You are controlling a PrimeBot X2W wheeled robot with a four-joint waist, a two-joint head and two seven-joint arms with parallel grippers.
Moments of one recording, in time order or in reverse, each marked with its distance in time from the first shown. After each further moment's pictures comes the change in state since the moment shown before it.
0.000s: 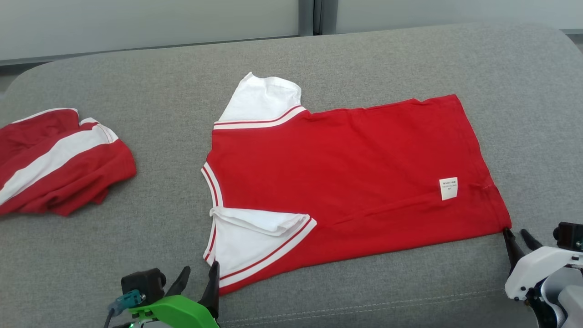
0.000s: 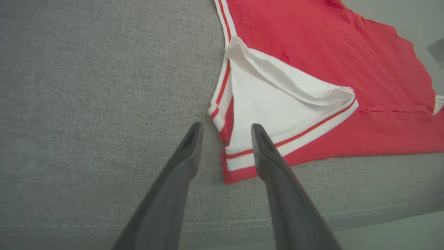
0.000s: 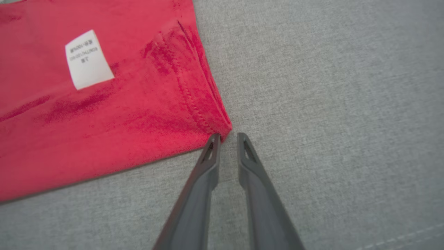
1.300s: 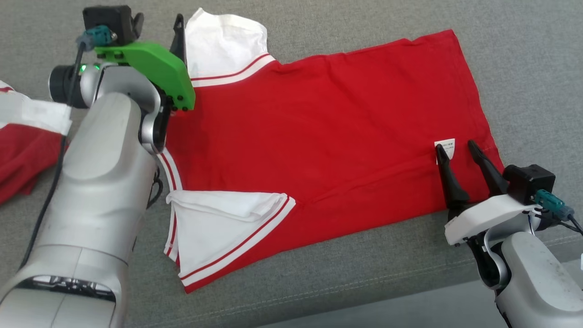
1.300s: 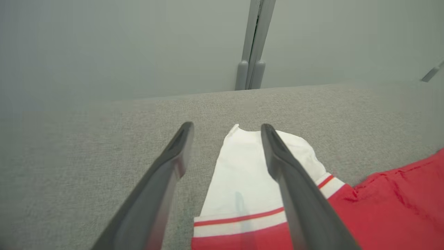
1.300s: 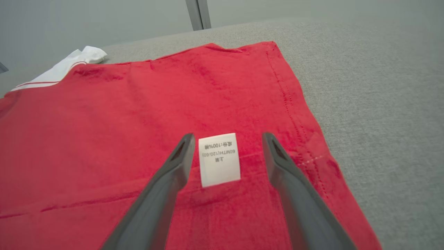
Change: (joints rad) left arm -1.068 -0.055 -0.017 0.776 0.153 -0.115 -0.162; right arm 0.012 0.195 -0.267 -0.481 -0.413 -0.001 -0.004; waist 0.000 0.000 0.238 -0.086
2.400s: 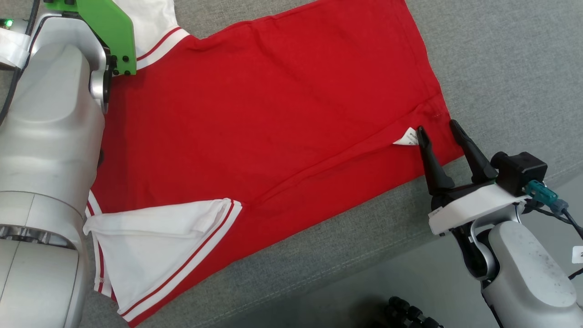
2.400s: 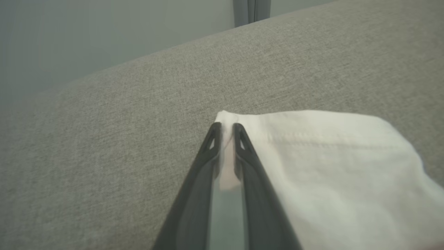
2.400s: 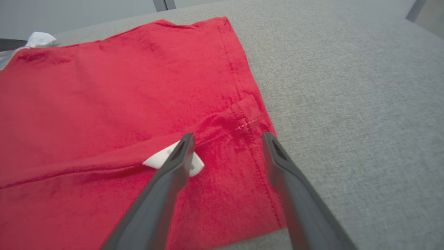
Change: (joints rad) left arm -0.301 0.062 -0.116 0.393 0.089 0.057 0.039; right arm -0.018 0.032 0.039 -0.110 0.002 0.000 0.000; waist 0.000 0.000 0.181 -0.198
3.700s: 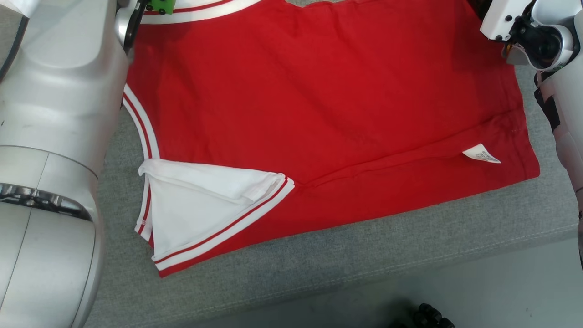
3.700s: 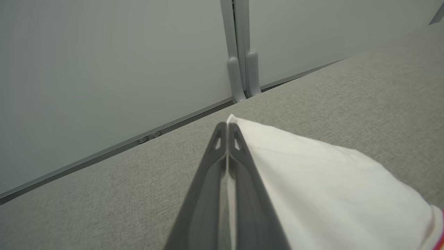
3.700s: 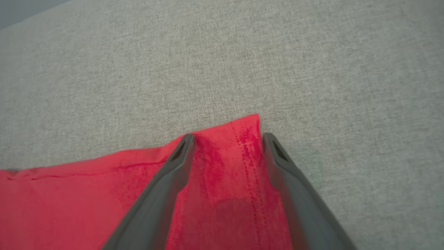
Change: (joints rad) left arm -0.167 -0.081 -0.102 -0.022 0.001 -0.153 -0.143; right arm -0.836 -0.075 -0.002 0.572 0.187 0.000 0.719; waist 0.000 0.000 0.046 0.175
